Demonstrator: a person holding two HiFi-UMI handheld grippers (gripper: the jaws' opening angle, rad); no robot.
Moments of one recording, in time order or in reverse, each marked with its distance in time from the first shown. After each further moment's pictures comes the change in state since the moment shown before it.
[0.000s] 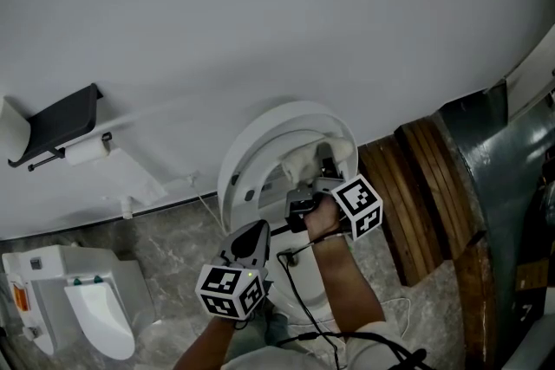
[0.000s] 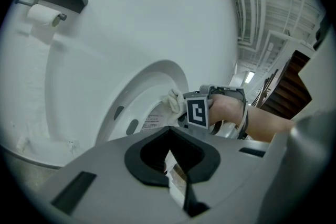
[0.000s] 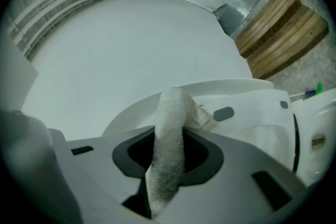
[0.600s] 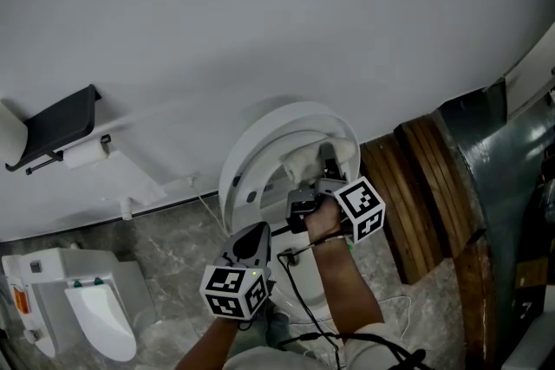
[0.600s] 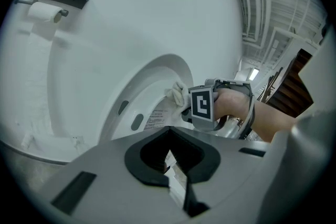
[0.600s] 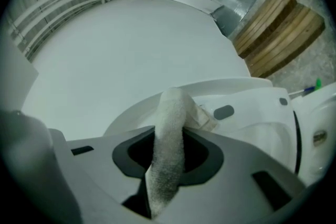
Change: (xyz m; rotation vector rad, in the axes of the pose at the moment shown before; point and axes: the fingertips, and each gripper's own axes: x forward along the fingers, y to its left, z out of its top) left arm 0.003 0.007 -0.008 -0.012 0.050 0.035; right arm -0.002 0.003 0.002 0.020 -0.033 -0.001
